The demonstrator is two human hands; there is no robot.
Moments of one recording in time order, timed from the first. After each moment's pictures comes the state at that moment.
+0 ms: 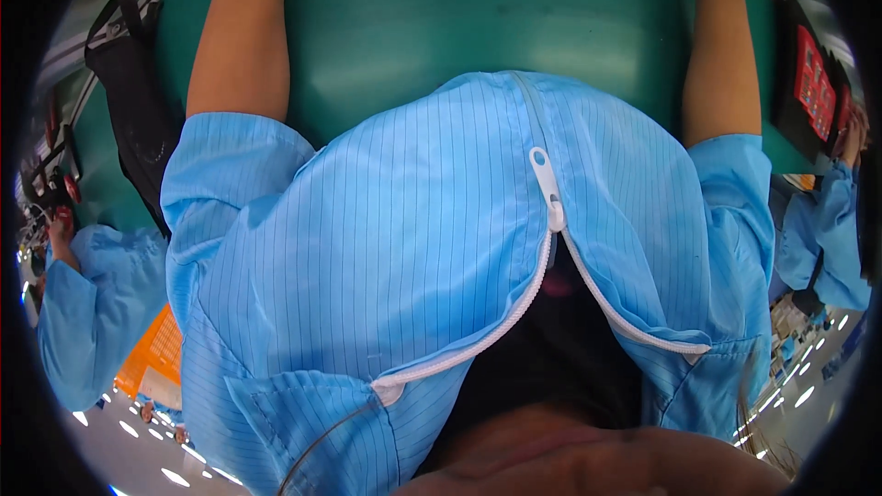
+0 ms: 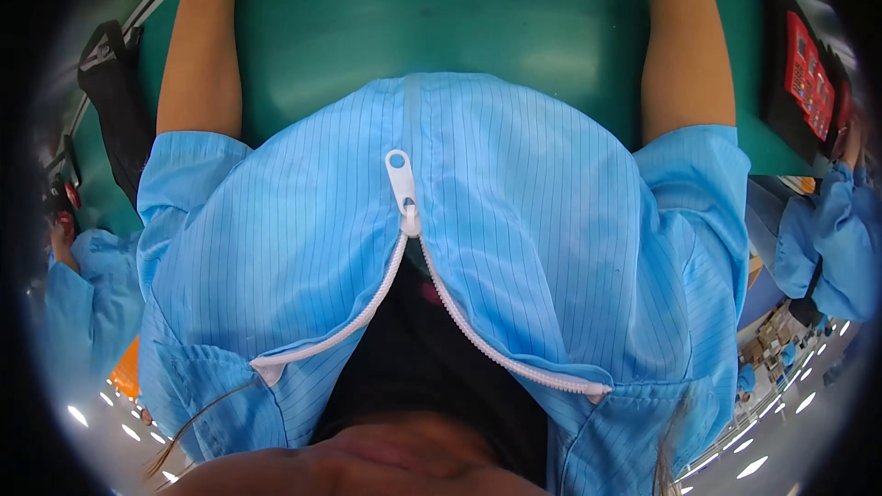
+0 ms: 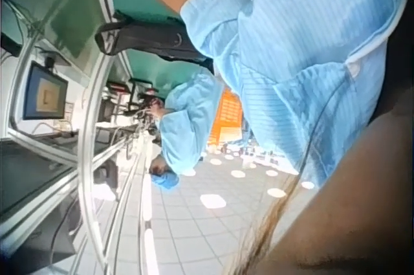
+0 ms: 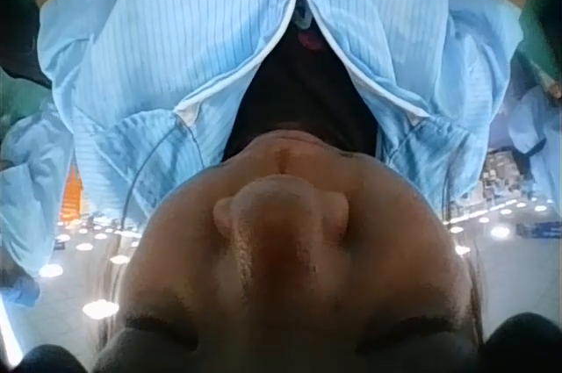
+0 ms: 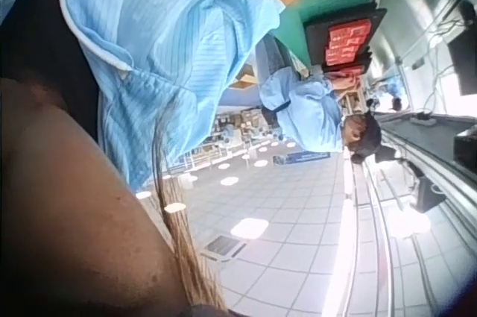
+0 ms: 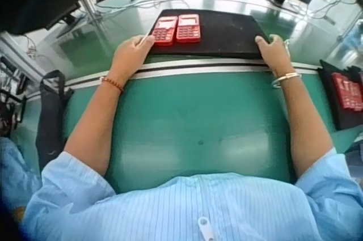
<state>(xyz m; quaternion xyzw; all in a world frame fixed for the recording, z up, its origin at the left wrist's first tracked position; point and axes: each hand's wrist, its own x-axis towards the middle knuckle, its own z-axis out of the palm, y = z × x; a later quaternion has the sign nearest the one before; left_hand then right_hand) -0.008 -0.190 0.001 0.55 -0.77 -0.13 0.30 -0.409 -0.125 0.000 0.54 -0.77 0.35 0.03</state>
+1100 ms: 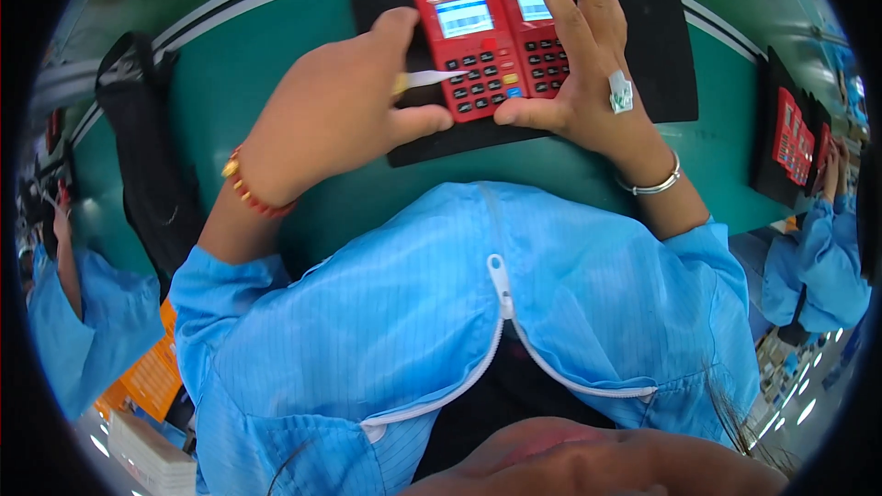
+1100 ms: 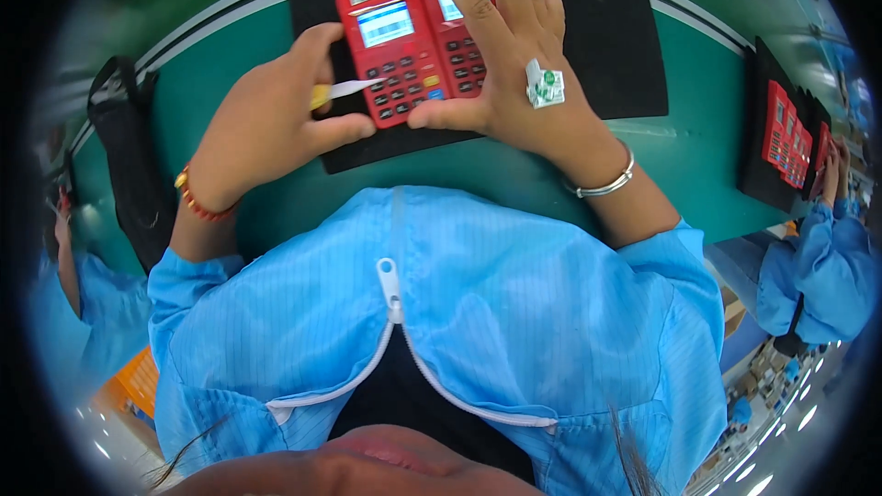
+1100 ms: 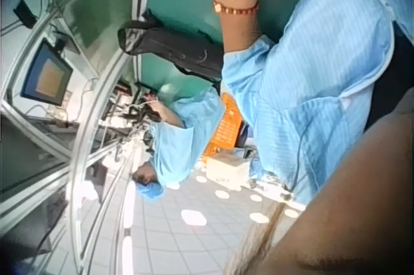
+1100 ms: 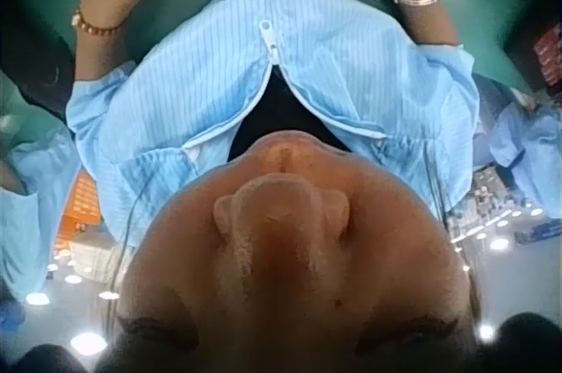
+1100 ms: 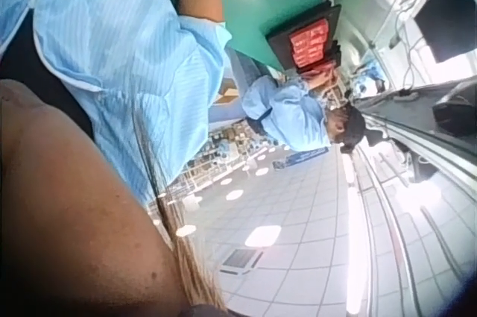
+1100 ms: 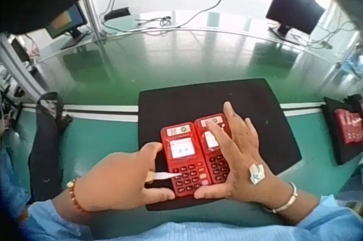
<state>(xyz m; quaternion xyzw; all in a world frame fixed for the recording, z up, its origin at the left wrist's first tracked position) 0.030 -0.034 0.042 0.44 -0.85 -0.27 0.07 -0.239 -0.005 0.026 0.85 -0.47 0.23 -0.01</state>
